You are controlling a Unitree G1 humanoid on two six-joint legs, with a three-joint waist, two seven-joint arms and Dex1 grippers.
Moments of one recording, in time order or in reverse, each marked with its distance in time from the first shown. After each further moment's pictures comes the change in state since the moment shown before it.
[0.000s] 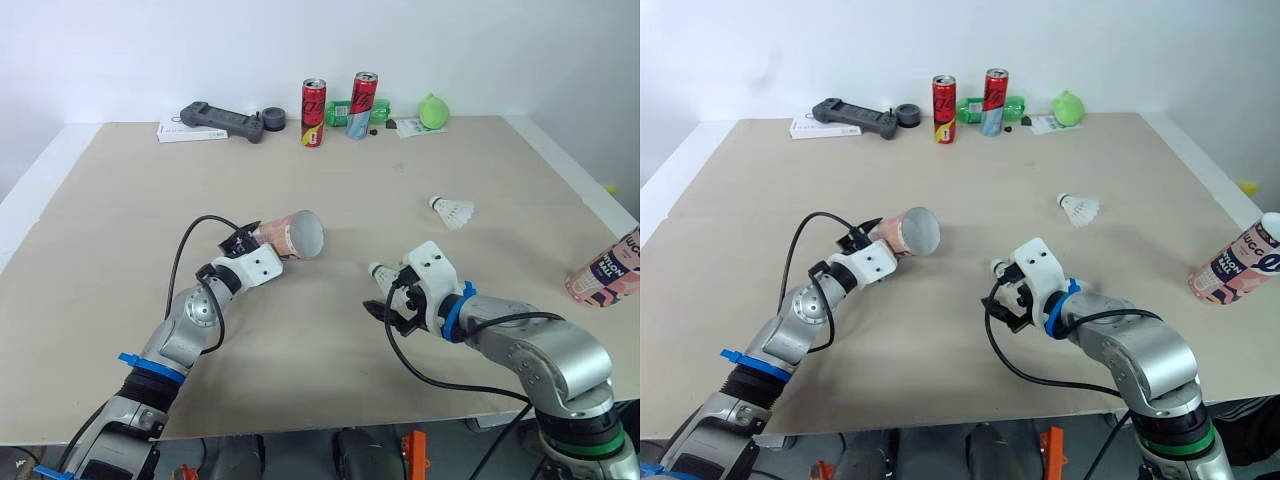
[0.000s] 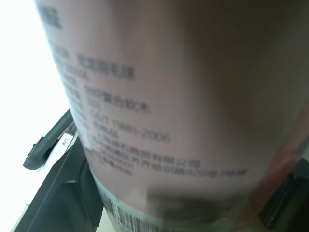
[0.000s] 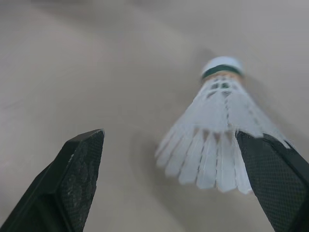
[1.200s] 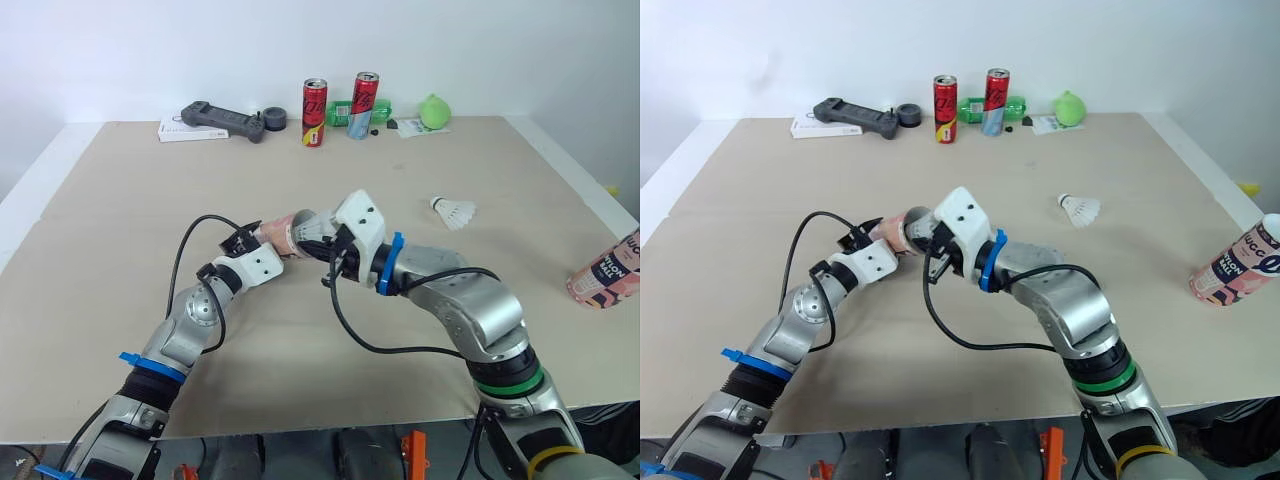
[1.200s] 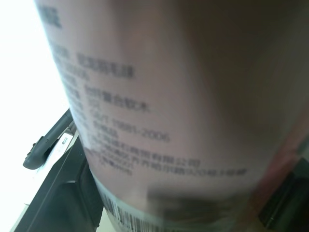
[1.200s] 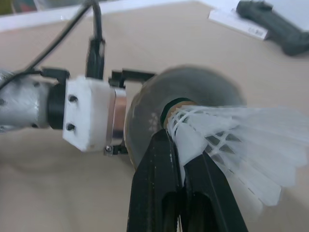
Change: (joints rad) left arm -0.003 -0.002 -0.003 -0.001 0.002 0.008 0.001; right arm -0.298 0.182 0.252 0.227 -0.097 -0.415 0.195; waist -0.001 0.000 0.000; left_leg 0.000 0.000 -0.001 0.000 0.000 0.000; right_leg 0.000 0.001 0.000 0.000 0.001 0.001
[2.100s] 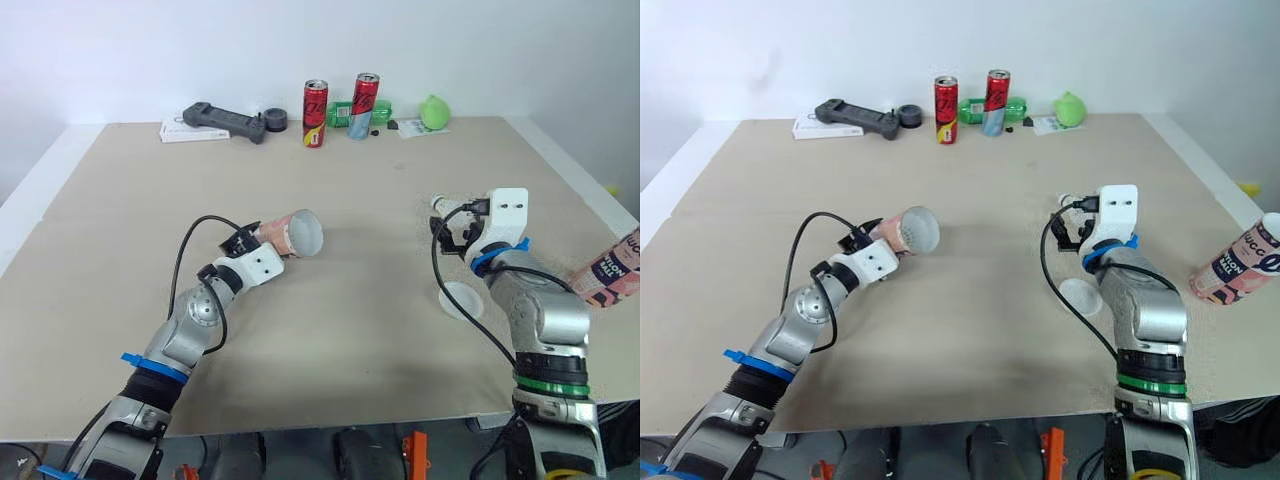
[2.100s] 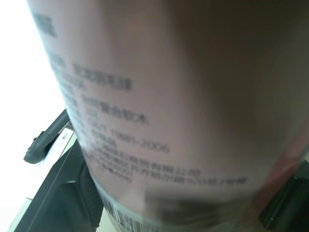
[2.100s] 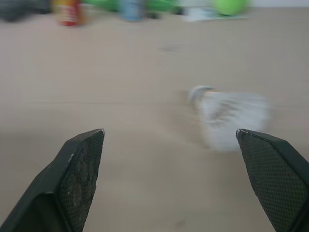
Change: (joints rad) left arm 0.000 -0.014 0.004 0.001 -0.001 0.015 0.003; right arm 0.112 -0.037 -0.508 0.383 -0.105 -0.166 -0.378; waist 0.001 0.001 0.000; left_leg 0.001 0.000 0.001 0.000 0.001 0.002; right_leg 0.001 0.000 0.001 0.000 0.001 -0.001
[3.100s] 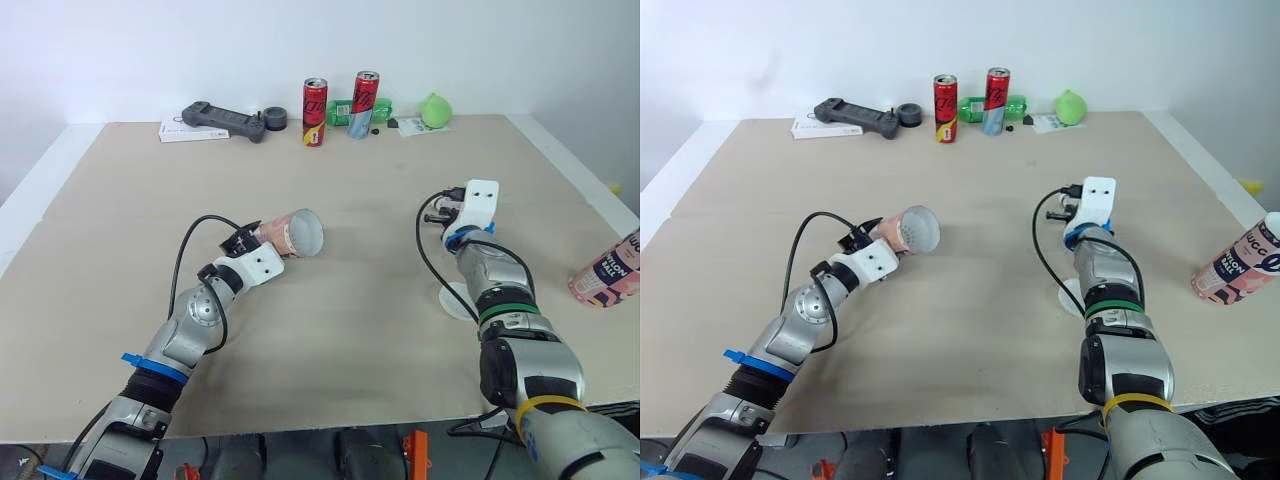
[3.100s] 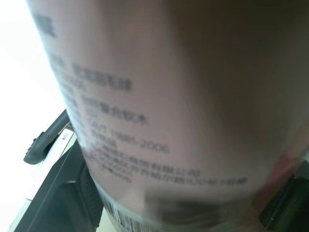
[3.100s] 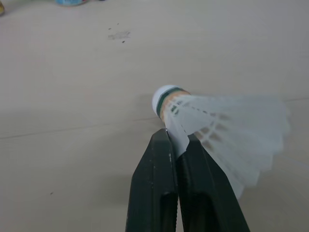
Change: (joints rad) left arm 0.002 -0.001 0.000 -0.006 0.001 0.004 0.003; right arm -0.415 0.034 0.021 0.985 -0.106 -0.557 0.000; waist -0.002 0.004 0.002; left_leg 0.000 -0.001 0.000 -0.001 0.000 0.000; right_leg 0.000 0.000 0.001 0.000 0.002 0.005
